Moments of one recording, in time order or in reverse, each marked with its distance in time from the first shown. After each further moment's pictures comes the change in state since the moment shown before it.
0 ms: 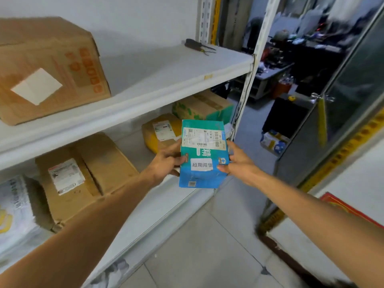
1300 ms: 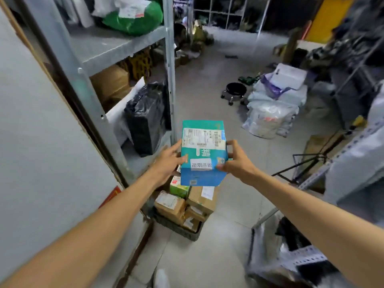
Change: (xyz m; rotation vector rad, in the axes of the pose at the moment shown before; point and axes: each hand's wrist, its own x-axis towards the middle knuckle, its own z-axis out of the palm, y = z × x) left_hand -0.085 -0.025 0.817 0.468 -1.816 -0.136; right_hand -0.495 0.282 -0.343 0.464 1.855 0.548
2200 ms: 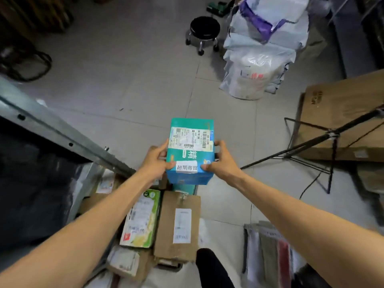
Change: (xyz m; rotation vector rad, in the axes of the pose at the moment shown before) left_hand 0.456 -0.049 0.096 0.303 -0.080 -0.250; right_hand 0.370 0.171 -0.131 0.129 0.163 0.394
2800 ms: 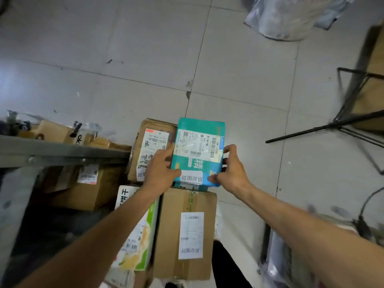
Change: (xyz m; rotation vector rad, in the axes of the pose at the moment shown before) left_hand 0.162 -0.165 0.022 0.290 0.079 -0.099; right_hand 0.149 0.163 0.051 -0.097 -0.020 0.228
